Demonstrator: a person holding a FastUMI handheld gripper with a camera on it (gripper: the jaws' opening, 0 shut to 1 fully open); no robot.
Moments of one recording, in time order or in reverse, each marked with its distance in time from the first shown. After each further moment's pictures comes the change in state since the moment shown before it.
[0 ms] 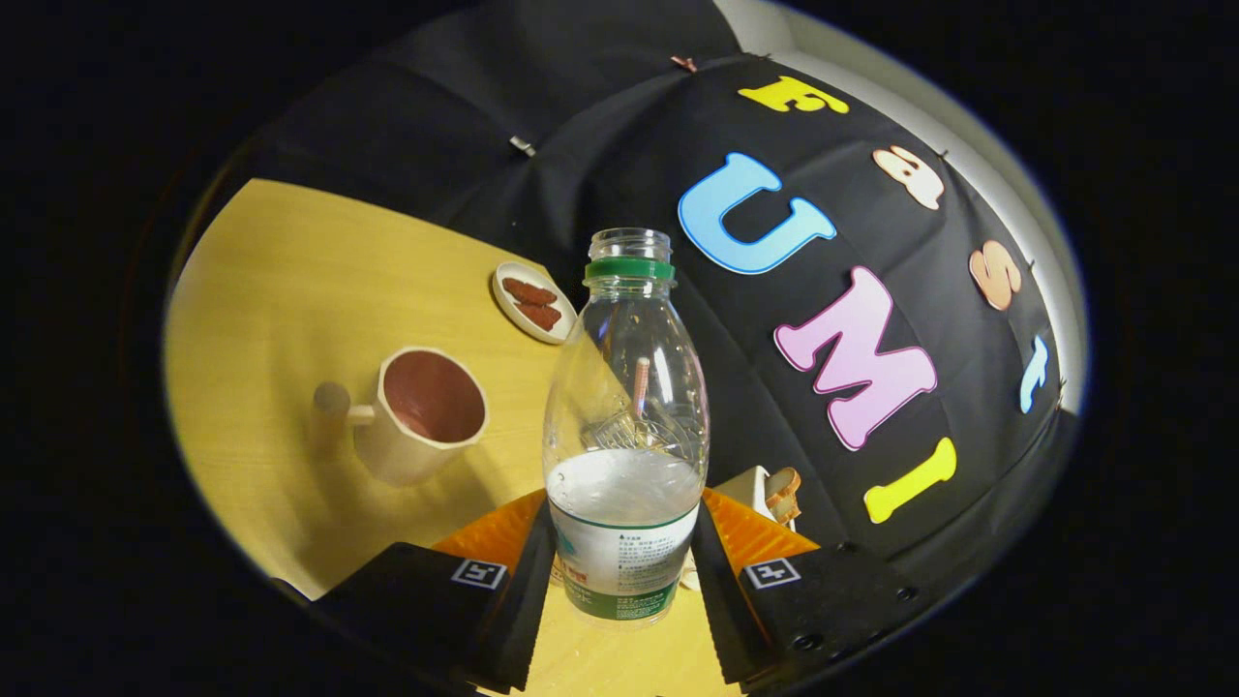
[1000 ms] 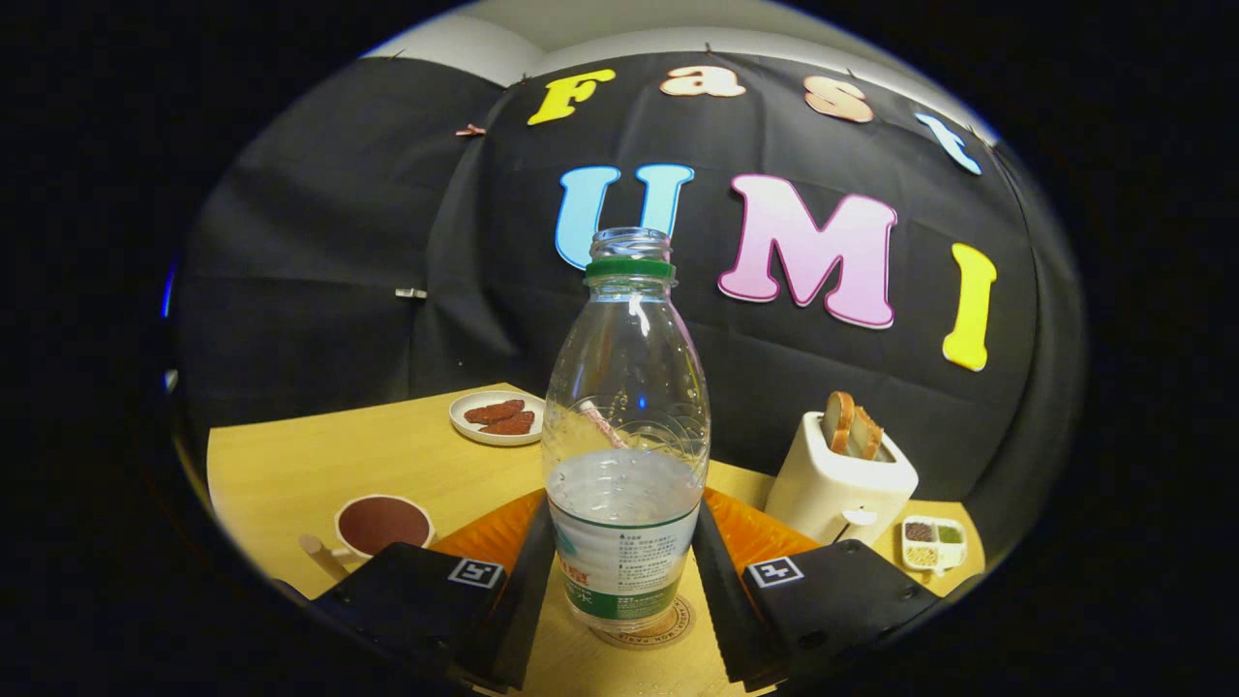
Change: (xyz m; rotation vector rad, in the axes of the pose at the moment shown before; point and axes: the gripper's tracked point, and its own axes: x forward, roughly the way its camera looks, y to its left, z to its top) arm 0.052 -0.054 -0.025 0.667 -0.179 0.061
